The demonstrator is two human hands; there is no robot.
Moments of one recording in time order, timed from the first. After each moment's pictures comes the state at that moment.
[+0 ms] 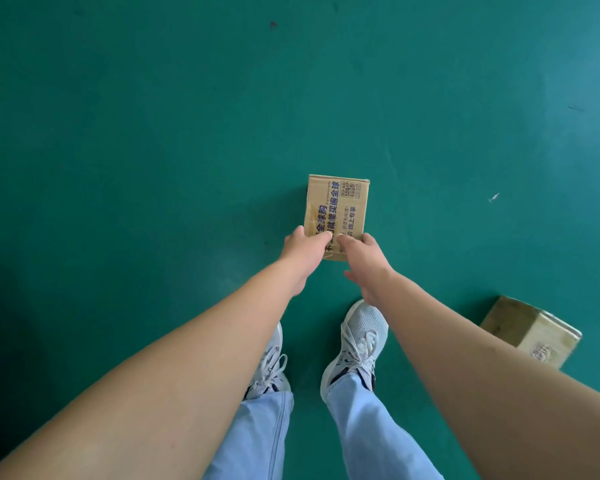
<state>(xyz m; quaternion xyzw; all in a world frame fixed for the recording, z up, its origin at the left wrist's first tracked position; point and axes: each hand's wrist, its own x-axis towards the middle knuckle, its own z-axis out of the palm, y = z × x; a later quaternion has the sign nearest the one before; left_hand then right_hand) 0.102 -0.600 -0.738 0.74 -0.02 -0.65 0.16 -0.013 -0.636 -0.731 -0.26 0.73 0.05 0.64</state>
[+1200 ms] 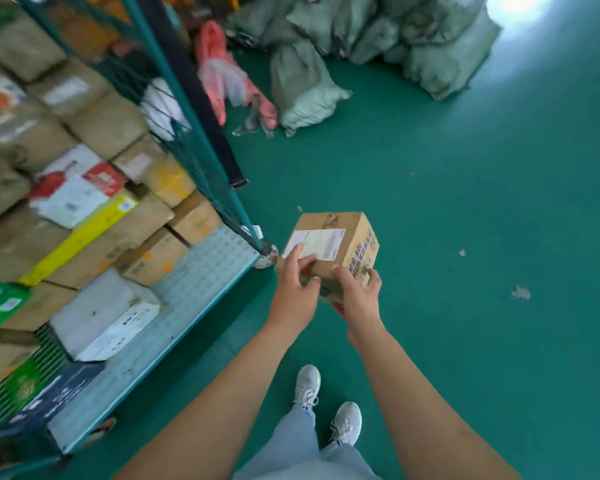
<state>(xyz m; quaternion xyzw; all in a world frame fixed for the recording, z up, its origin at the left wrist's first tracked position) 0.264 -0.320 0.000 0.81 0.04 -0.20 0.54 0.237 -0.441 -0.011 -0.52 0.43 0.06 0.74</state>
